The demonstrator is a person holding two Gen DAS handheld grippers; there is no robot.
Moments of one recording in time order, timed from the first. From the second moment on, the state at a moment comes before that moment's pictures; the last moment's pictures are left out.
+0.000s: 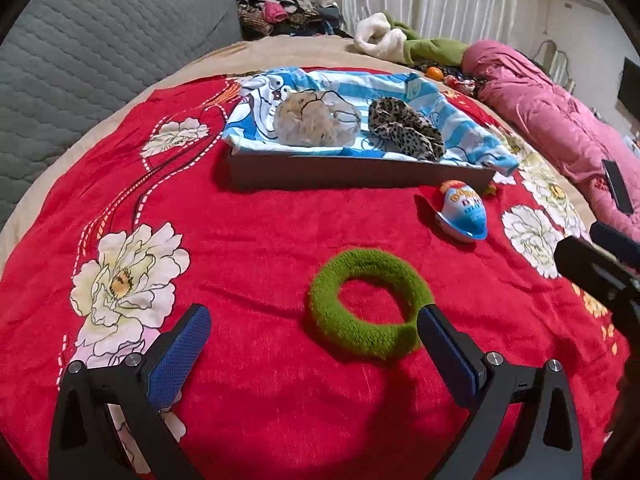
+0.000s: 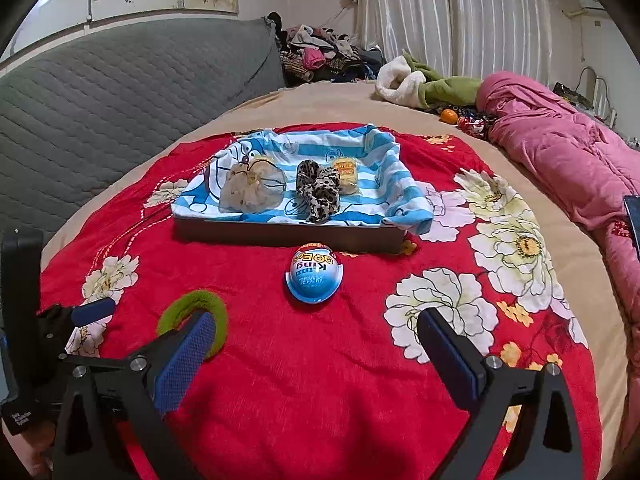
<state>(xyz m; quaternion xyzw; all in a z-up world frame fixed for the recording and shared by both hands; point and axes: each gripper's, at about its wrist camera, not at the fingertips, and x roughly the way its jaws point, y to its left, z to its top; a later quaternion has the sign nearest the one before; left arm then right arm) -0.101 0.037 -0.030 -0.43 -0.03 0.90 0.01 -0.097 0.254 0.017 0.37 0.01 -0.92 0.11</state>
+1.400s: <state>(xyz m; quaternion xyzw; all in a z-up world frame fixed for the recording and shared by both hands) -0.155 0.038 -0.065 -0.46 -0.02 0.89 0.05 -0.186 0.232 -0.044 0.42 0.02 -0.90 0.11</state>
